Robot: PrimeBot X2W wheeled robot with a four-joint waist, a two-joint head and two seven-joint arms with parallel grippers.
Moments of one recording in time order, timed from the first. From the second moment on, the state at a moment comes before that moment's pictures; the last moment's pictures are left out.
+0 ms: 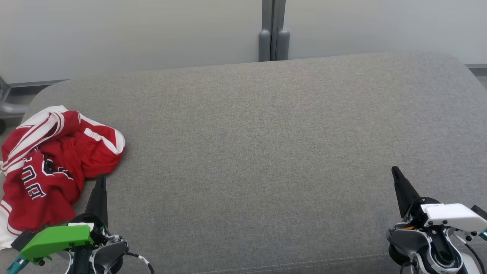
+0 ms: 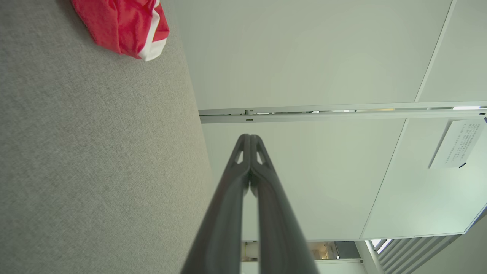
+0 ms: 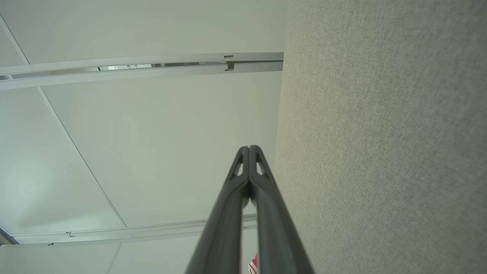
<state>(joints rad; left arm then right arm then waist) -0.11 0.00 0.18 0.25 -1.55 -0.13 0.17 -0.11 0.00 -0.18 0.25 1.55 0.13 0.17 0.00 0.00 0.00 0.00</state>
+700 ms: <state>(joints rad) -0.05 -0.01 0.14 0.29 -1.55 -0.13 0.13 -0.05 0.01 -0.15 0.30 1.53 0.13 0.13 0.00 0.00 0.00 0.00</state>
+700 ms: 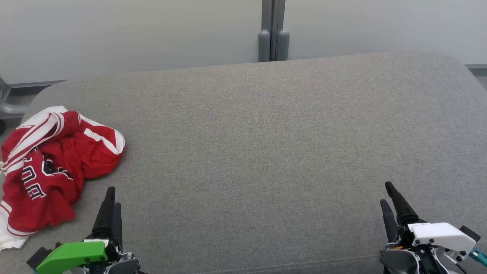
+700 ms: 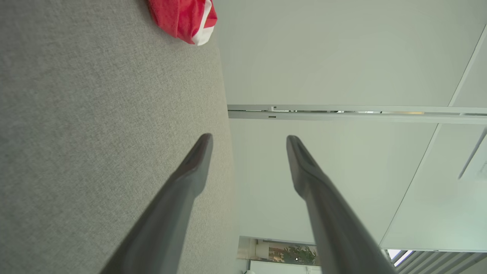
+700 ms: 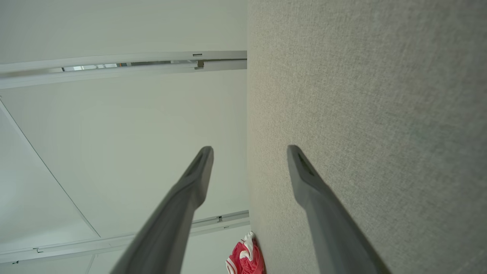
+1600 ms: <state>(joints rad) -0.06 0.01 0.03 0.13 -0.96 -0.10 0.00 -0.06 -0.01 -0.05 0.17 0.97 0.13 0.00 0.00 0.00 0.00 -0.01</state>
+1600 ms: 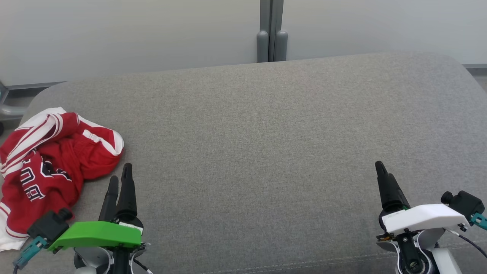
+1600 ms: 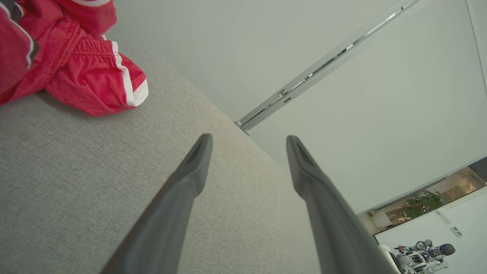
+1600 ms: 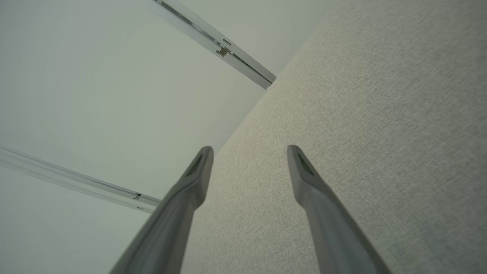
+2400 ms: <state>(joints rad) -0.06 0.04 -0.11 0.10 -0.60 0.02 -0.09 -0.07 -0.02 0.03 0.14 0.64 0.13 -0.09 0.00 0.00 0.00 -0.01</state>
